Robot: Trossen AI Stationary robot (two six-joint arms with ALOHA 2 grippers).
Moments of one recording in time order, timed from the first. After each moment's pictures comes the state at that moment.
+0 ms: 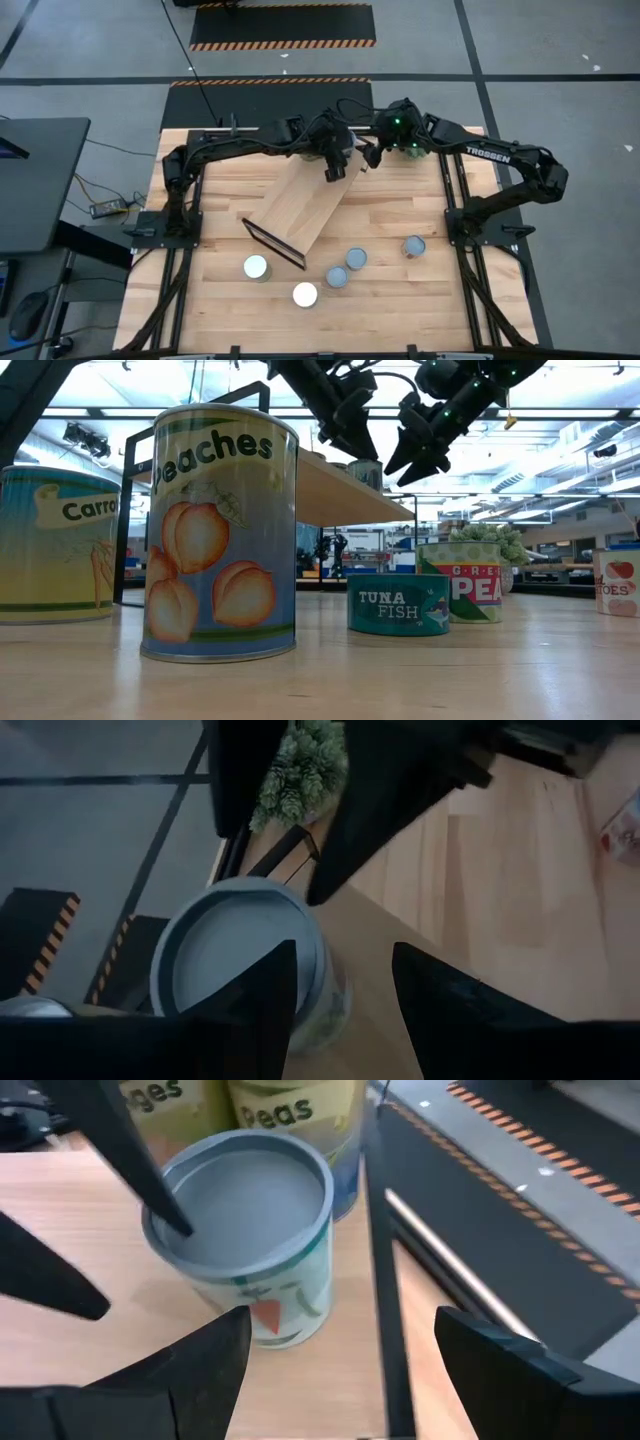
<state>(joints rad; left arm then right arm) 0.28 1.95 1.86 -0.61 -0.11 0.22 -0.55 1.31 1.06 -0.40 -0.05 0.05</state>
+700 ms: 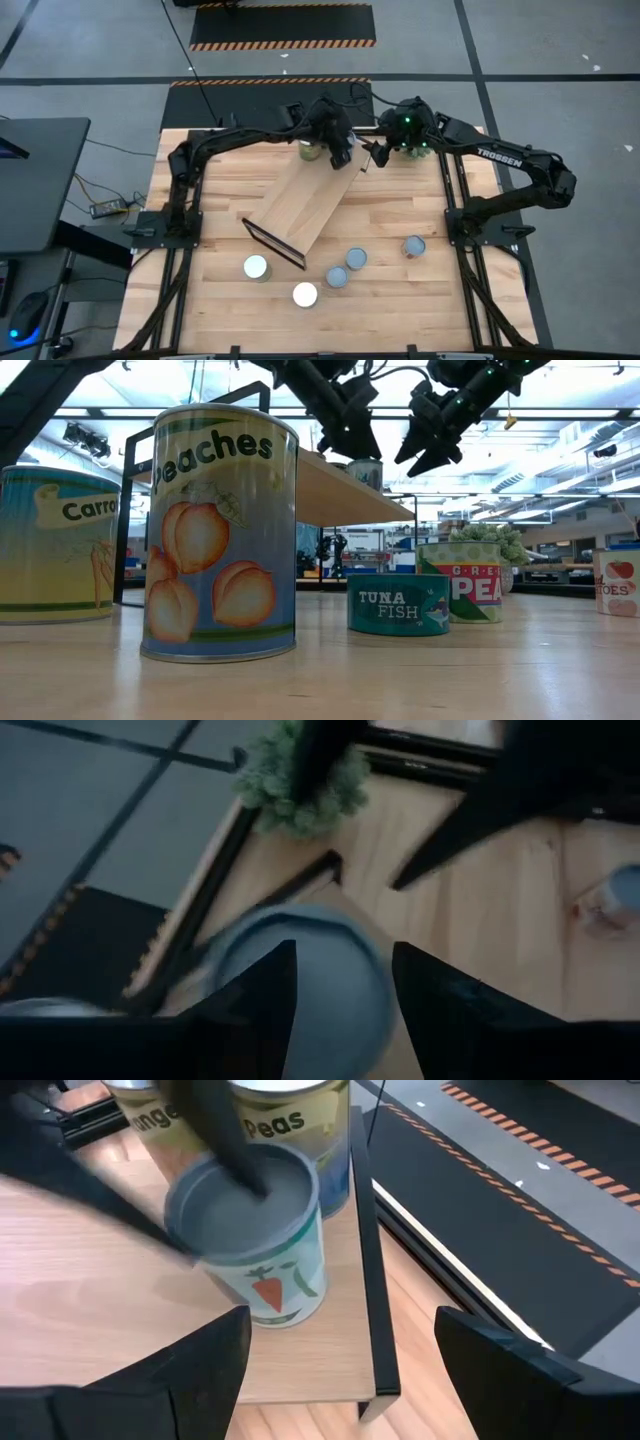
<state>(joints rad) 0.35 2.01 1.97 -0.66 0.01 0.05 -0.56 1.23 1.06 -0.47 -0.04 0.08</state>
